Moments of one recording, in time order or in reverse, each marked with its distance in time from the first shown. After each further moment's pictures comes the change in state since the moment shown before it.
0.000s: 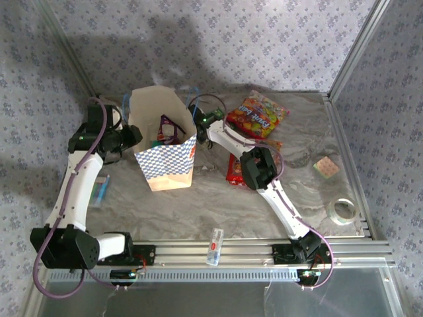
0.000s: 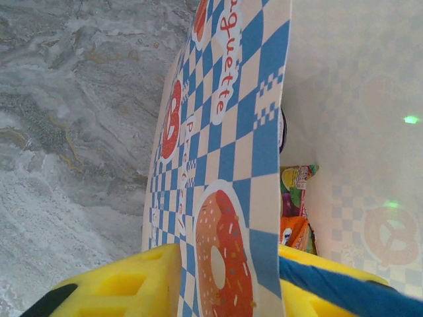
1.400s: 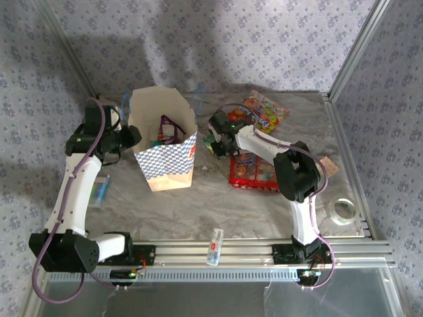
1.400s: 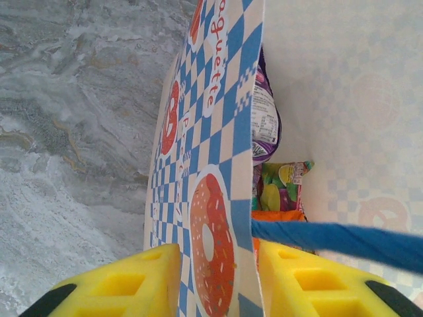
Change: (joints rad) left arm 0.000 -0.032 0.010 -0.023 0.000 0.018; right arm -0.058 -0.624 -0.845 0.153 -0.480 0.128
